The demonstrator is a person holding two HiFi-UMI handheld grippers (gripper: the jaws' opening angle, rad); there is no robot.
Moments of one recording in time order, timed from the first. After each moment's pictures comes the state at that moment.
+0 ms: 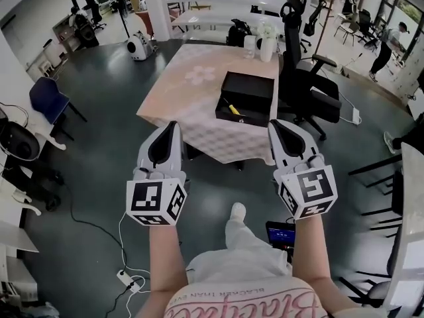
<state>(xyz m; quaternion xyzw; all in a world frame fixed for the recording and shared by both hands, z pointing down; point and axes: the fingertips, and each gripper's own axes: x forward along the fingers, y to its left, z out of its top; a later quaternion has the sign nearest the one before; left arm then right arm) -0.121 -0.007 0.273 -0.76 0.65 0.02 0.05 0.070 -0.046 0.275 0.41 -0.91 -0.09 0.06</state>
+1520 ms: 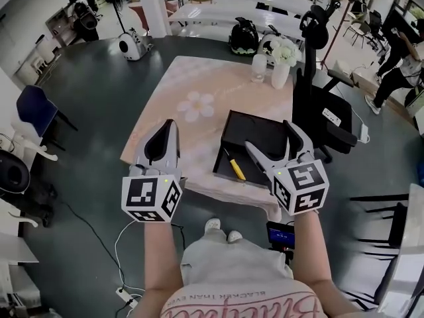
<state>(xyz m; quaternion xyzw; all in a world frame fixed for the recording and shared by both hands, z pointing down) -0.193 -0.310 0.297 -0.75 0.66 0.01 0.02 -0.002 -0.353 0.338 0.39 -0.91 0.01 0.15</state>
